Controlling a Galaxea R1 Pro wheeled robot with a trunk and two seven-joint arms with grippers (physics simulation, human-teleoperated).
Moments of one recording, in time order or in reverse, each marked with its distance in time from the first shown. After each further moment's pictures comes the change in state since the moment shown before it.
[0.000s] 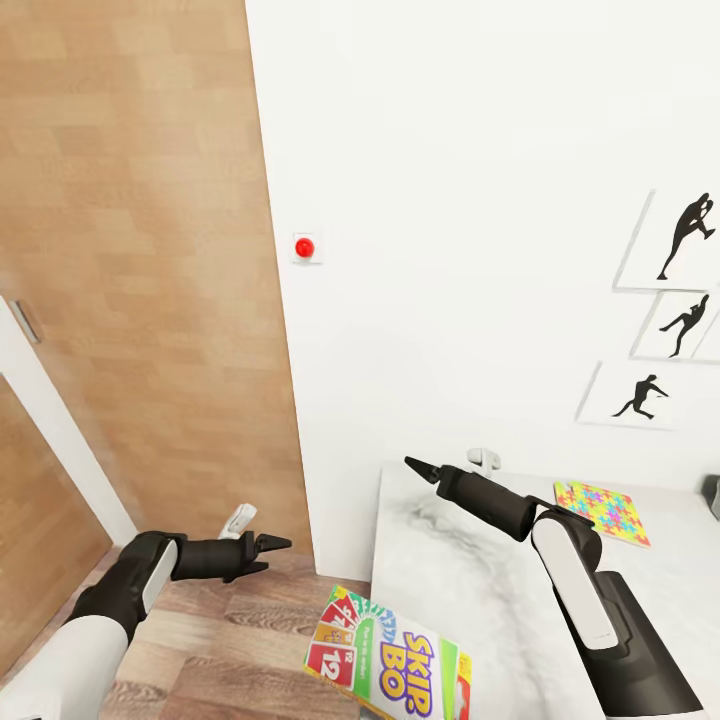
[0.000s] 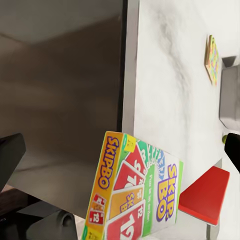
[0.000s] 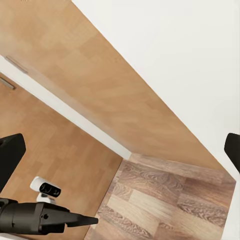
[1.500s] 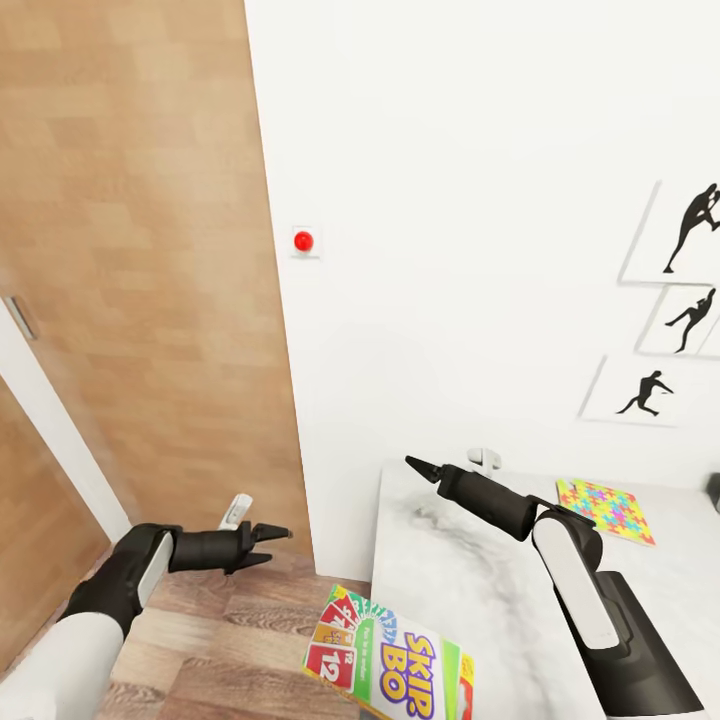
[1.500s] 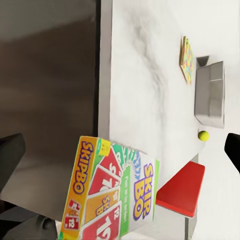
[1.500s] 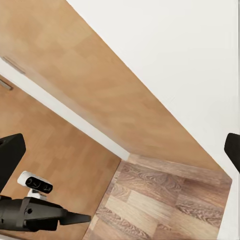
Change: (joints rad) left arm 0.000 0.010 -0.001 -0.054 0.002 0.082 -0.102; right arm 0.000 0.000 -0.005 -0.001 0.000 0.000 0.000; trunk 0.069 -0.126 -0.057
